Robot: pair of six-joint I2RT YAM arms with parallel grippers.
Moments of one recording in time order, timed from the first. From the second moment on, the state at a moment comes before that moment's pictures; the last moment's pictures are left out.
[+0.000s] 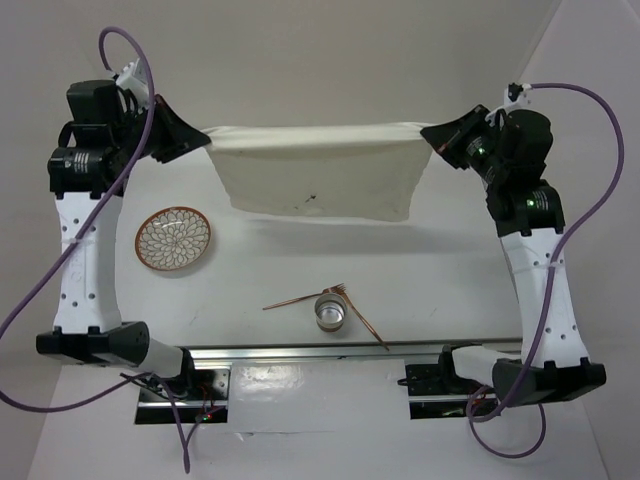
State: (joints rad) left arm 0.05 1.46 1.99 -0.96 0.46 -0.47; right arm 0.06 1.21 1.57 -0.49 -0.25 0.75
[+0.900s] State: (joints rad) left arm 0.05 1.55 1.96 -0.89 0.49 -0.47; right arm 0.06 1.31 1.60 -0.46 -0.22 0.68
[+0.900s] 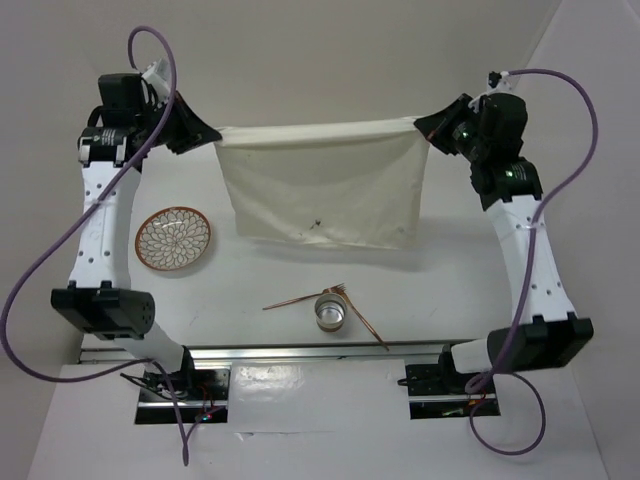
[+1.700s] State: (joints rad) left arm 0.09 1.64 1.40 -0.52 0.54 -0.48; right arm 0.04 1.41 0.96 -0.03 -0.24 0.71
